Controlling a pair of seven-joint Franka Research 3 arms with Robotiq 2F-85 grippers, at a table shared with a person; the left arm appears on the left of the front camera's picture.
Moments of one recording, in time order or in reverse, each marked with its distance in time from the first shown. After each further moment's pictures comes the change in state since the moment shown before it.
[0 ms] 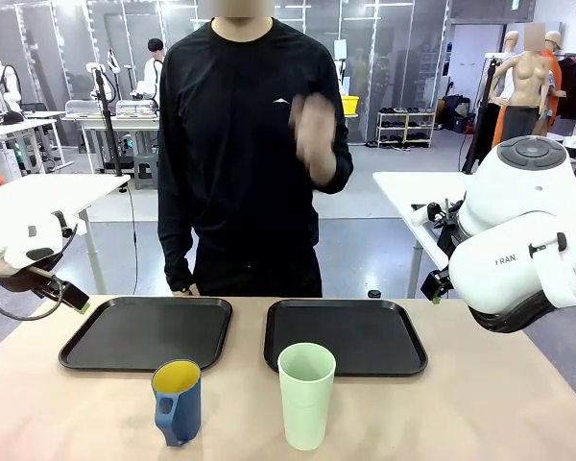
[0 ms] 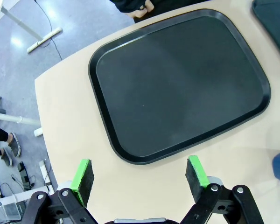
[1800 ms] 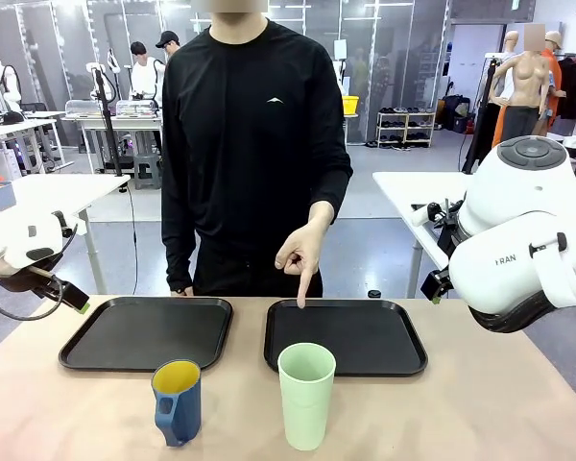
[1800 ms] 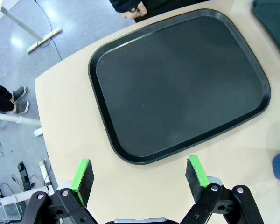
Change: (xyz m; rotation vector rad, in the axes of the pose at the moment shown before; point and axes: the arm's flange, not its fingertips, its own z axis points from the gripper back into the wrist) left arm 0.000 0.000 0.000 0.000 0.000 0.000; right arm 0.000 0.000 0.000 0.000 0.000 0.000
